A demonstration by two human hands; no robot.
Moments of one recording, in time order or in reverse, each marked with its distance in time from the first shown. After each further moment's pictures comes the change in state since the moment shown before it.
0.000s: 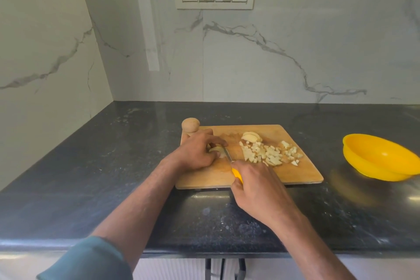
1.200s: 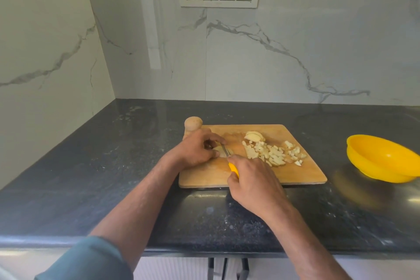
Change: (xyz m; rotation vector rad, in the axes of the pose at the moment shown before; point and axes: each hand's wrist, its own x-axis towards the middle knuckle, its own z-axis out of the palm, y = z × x) left_hand -0.002 -0.014 -0.001 -0.267 0.025 -0.004; right_hand 0.015 -0.008 0.010 -0.020 0.004 0.019
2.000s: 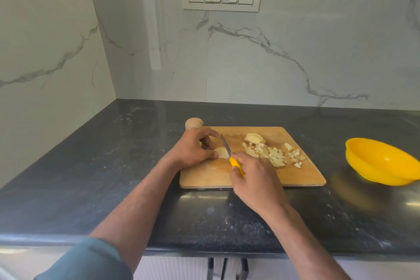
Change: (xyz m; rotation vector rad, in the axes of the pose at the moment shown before) left_hand -0.008 -0.002 -0.004 -0.129 0.126 -0.038; right_hand 0.001 0.005 0.002 0.130 0.084 0.024
